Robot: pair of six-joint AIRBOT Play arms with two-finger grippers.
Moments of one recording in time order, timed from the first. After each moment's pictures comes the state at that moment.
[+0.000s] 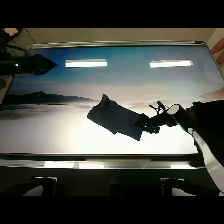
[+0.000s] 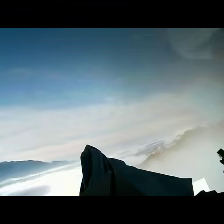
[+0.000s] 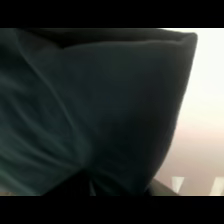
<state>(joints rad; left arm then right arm) -0.02 -1.23 1.62 0.95 -1.15 -1.38 0.06 -1.44 0.88 -0.87 0.95 1.64</state>
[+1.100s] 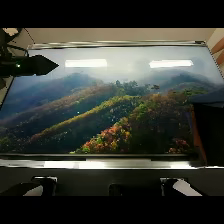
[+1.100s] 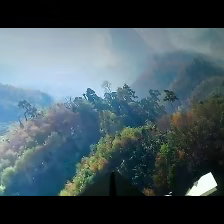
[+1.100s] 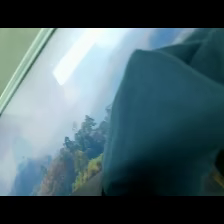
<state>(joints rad) -0.03 -1.23 1.62 0.95 -1.15 -1.33 -0.94 -1.25 1.79 -0.80 1.58 1.67</state>
